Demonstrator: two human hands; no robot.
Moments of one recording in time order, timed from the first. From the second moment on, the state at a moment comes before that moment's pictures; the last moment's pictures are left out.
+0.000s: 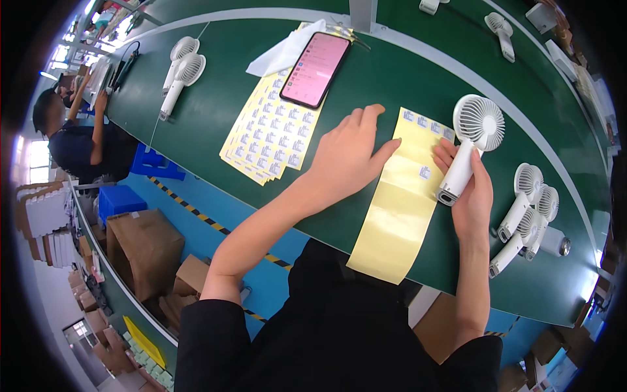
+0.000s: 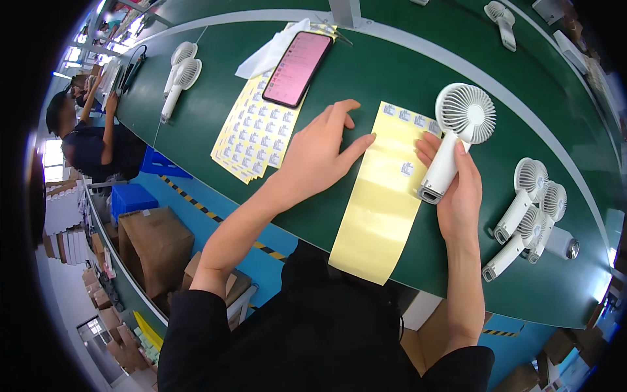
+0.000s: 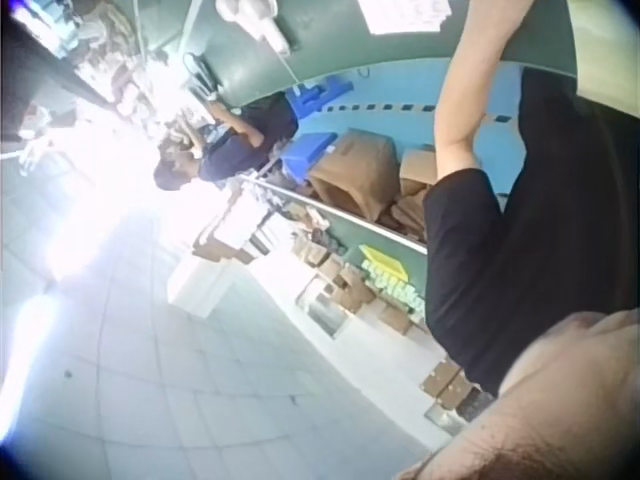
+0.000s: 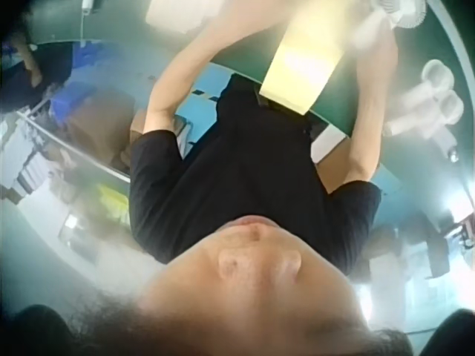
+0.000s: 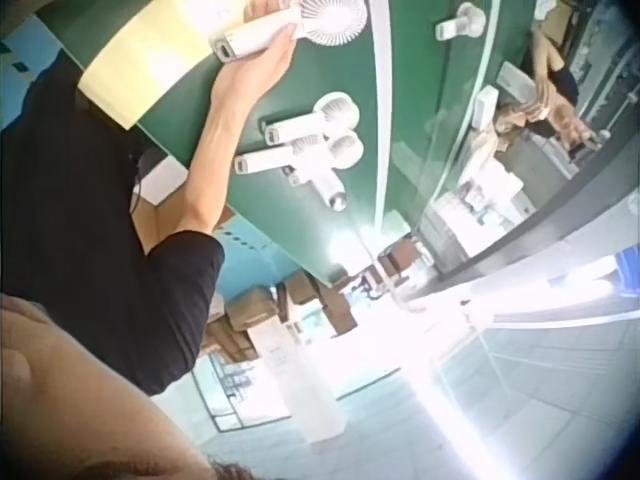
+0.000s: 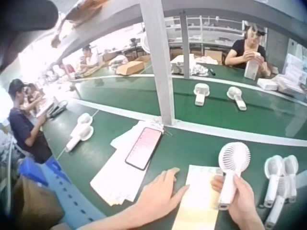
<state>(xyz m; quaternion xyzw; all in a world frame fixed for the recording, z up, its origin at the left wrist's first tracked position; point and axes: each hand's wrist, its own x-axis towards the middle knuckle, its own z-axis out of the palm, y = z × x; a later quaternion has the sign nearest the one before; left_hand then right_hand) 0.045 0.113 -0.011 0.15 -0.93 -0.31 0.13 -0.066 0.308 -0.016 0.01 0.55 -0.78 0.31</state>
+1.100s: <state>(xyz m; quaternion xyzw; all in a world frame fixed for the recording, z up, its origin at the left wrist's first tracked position) -0.018 0.081 -0.040 -0.12 -0.94 -0.27 0.14 -0.075 0.315 -0.026 -0.01 0.56 -0.76 0.34</state>
